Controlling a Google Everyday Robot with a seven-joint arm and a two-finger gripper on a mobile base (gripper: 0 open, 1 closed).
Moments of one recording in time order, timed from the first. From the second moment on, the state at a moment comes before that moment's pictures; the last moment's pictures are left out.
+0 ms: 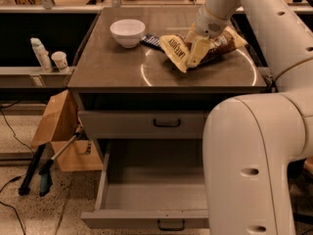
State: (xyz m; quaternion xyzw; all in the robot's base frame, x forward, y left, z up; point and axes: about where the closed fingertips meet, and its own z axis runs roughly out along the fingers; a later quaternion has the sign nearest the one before) arm 0.731 -0.126 0.863 -0.68 0.71 0.06 0.19
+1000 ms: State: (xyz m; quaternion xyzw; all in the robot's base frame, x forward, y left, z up) arm 0.731 -0.126 0.863 -0.68 0.71 0.06 0.19
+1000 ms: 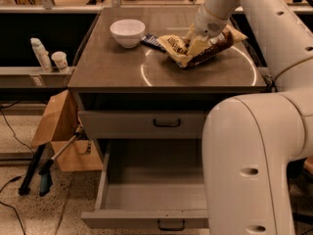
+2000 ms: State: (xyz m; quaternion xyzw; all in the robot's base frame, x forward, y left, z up) arm 0.722 -0.127 0.897 -0.70 0.67 0.09 0.25
